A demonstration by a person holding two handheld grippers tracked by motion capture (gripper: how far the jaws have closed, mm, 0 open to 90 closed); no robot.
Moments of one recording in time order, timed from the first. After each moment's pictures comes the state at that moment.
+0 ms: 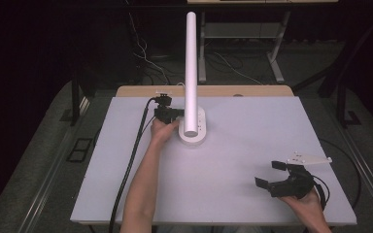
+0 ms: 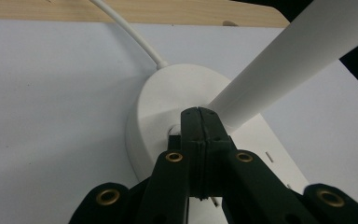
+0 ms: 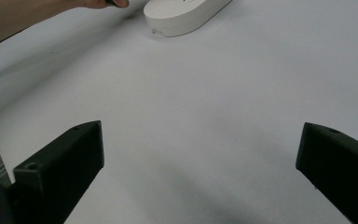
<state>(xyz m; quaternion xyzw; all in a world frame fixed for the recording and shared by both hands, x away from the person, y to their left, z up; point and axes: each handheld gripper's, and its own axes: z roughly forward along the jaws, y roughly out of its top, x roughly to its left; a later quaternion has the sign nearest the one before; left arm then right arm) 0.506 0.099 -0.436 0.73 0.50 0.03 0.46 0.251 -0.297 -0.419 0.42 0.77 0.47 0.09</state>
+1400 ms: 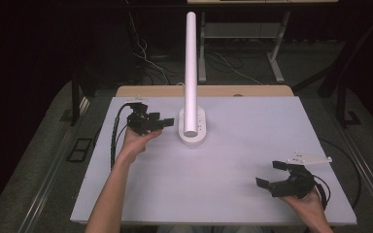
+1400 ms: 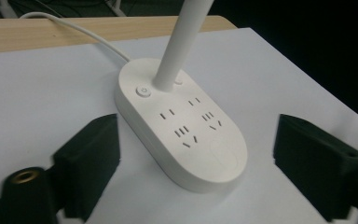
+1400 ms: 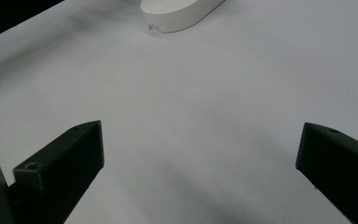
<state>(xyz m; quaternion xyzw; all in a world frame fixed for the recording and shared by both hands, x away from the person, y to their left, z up) 0.421 0.164 -0.381 0.75 0.42 0.05 0.51 0.251 -0.299 -0.420 0.43 0.78 0.46 0.09</state>
